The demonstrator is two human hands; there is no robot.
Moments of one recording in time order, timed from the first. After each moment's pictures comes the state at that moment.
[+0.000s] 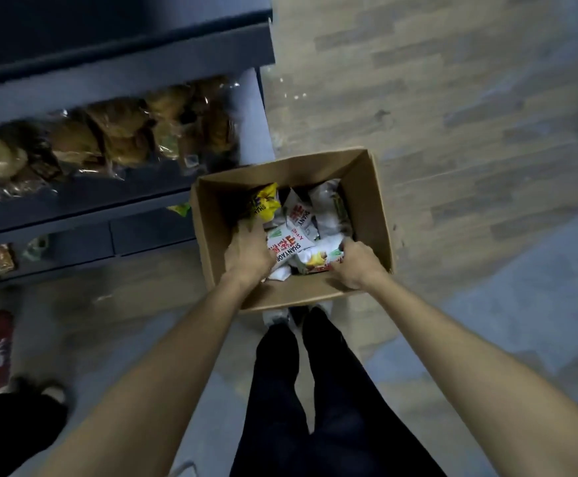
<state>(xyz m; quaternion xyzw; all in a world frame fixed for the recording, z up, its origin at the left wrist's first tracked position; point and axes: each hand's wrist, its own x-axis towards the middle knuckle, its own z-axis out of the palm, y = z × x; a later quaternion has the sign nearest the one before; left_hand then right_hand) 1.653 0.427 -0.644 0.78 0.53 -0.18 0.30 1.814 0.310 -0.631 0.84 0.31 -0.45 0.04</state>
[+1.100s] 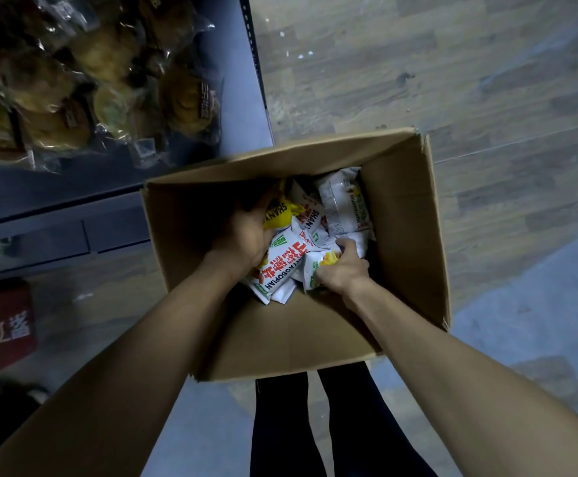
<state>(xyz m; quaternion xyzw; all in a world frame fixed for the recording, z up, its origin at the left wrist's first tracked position) 1.680 0.483 -0.770 0.84 0.44 -0.18 0.28 1.800 0.350 -0.758 0.82 -0.04 -0.55 -0.13</state>
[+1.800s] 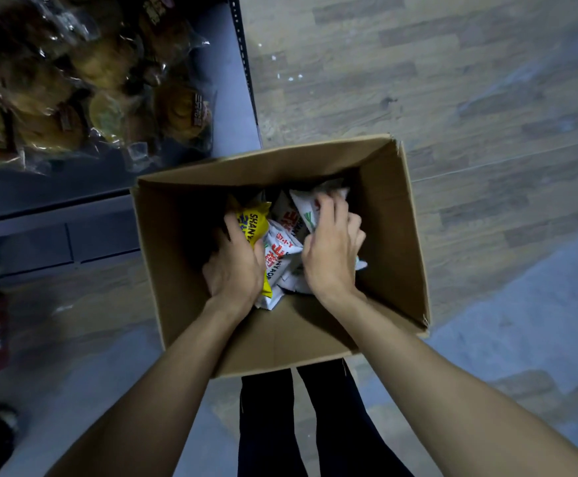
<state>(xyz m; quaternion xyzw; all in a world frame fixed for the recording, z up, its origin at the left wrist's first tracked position) 1.680 0.430 -0.732 0.74 0.61 -0.08 0.26 1.797 0.368 -0.731 0.91 0.36 -0.13 -0.17</state>
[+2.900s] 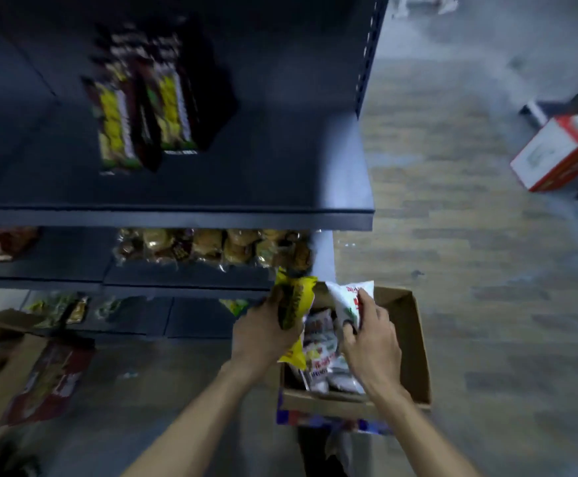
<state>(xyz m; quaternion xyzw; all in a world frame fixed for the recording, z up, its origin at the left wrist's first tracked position) 1.563 0.431 -0.483 0.78 0.59 0.04 0.23 1.724 0.348 -0.500 0.87 0.41 -0.19 -0.21</state>
